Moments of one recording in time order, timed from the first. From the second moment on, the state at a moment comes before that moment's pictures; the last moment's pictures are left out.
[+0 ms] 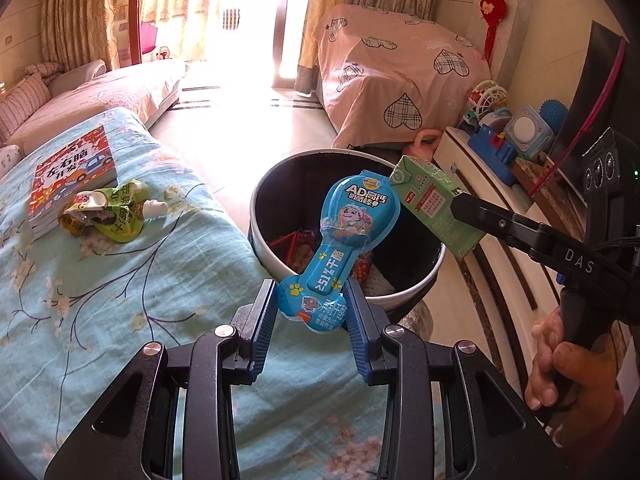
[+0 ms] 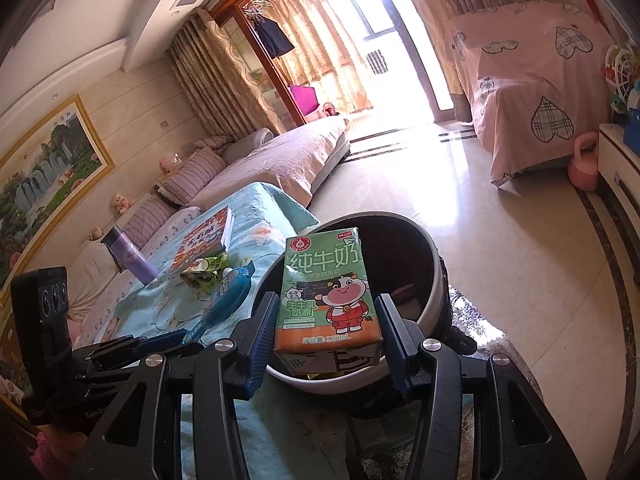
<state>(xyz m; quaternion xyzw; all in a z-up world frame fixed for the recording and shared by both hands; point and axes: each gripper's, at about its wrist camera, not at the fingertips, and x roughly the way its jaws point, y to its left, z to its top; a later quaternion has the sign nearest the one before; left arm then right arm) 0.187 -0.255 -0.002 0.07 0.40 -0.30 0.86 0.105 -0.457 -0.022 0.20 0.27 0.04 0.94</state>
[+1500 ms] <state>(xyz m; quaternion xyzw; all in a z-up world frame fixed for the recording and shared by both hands) 0.234 -0.291 -0.015 0.12 0.43 -0.28 0.85 0.148 -0.465 -0.031 0.18 0.30 0.02 0.94</state>
